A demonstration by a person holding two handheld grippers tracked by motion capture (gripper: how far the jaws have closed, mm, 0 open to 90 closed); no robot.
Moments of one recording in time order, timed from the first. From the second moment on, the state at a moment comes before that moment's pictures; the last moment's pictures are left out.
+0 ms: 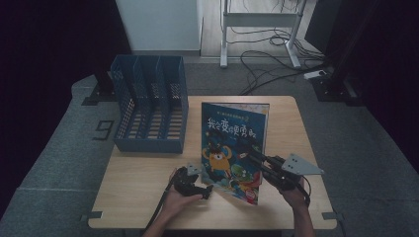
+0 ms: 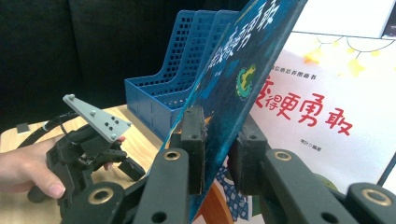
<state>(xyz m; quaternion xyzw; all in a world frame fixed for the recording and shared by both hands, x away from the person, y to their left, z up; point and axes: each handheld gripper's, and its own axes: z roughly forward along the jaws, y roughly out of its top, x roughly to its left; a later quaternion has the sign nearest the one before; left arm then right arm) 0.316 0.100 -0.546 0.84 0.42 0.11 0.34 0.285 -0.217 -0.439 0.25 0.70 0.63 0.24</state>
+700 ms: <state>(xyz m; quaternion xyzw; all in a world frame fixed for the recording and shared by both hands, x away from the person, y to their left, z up) 0.314 0.087 -0.546 0.85 0.39 0.14 0.32 0.289 -0.212 -0.435 0.23 0.70 0.63 0.25</state>
